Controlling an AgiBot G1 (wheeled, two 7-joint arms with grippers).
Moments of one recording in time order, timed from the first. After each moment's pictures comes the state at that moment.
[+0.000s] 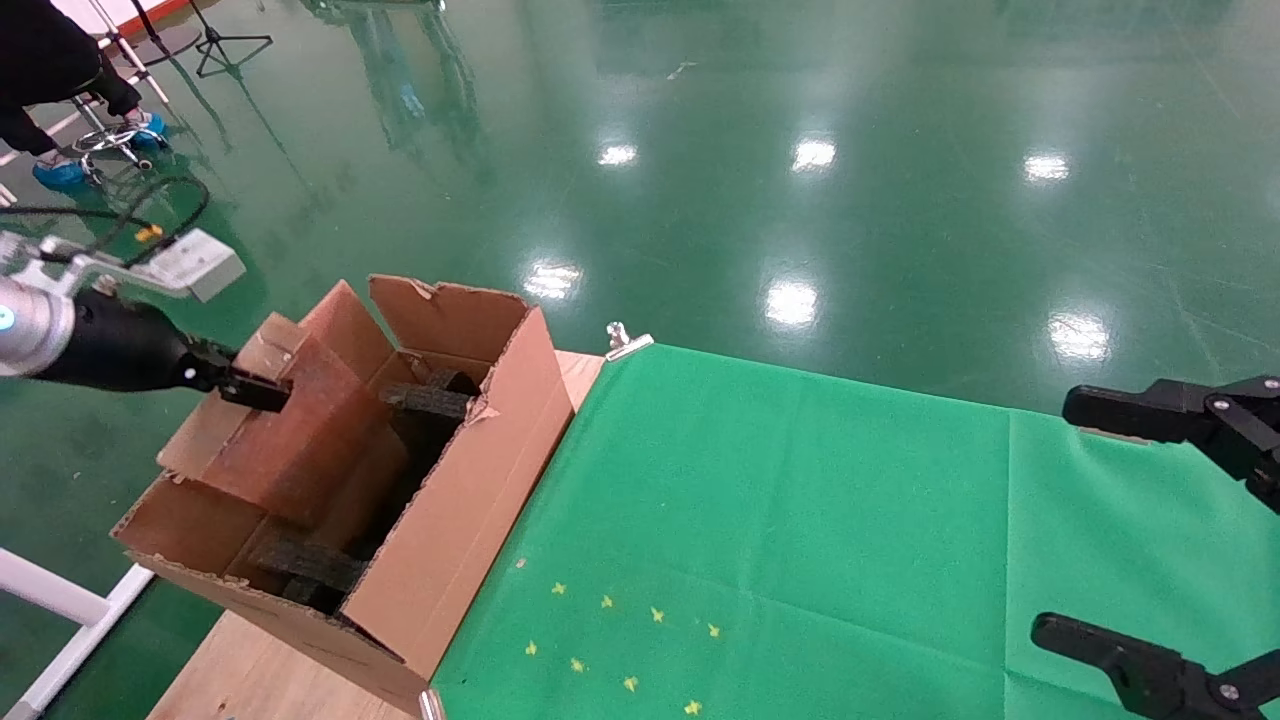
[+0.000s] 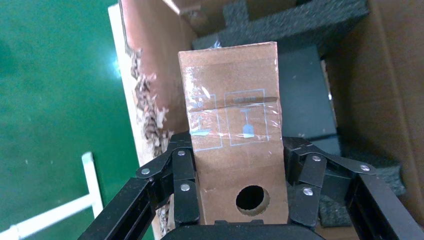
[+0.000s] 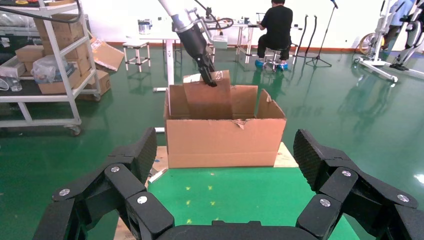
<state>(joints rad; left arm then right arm) -1.90 0.49 1.12 -0.69 1.74 1.24 -0.78 1.09 -0.59 -0.33 1.26 -0.69 -1.47 0.15</state>
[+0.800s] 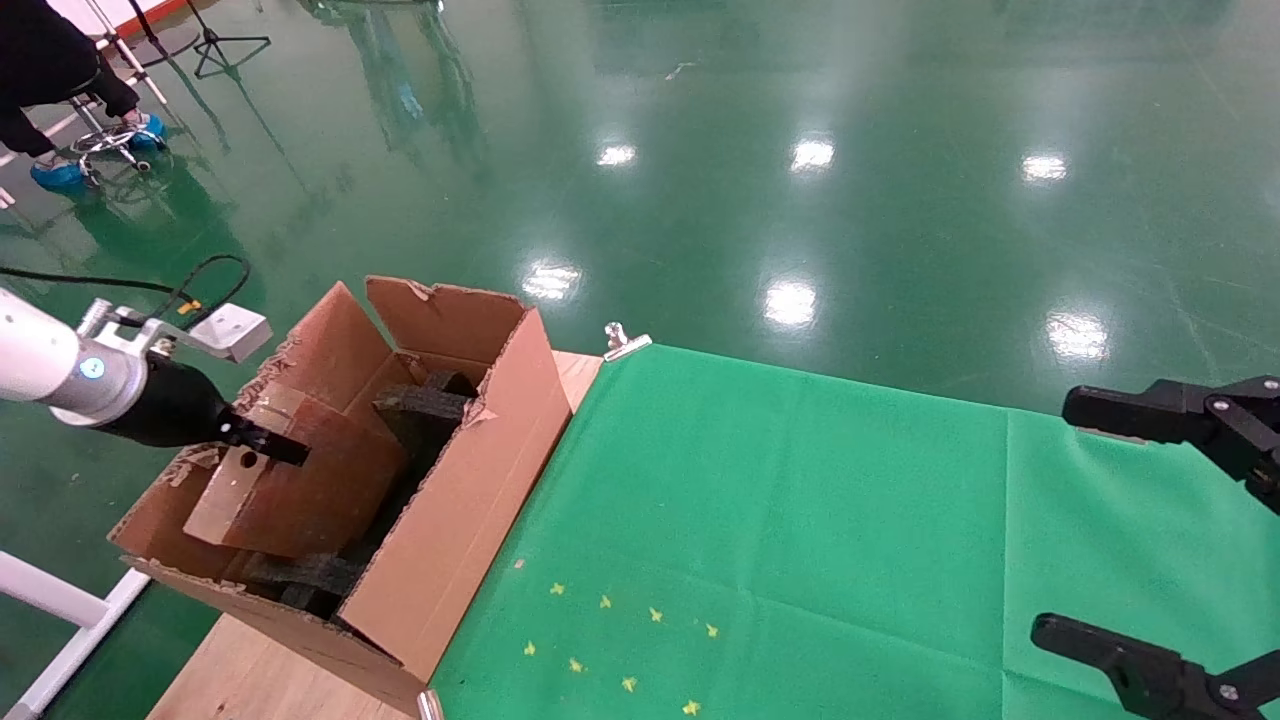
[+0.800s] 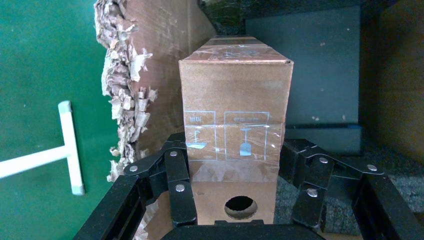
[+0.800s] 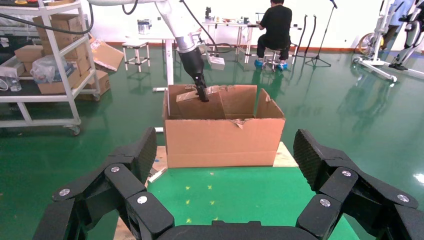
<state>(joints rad) -1.84 0.70 1.15 -0.22 1.76 1.14 -0.70 1.09 -0.59 -0.33 1.26 -0.69 -1.47 0.15</state>
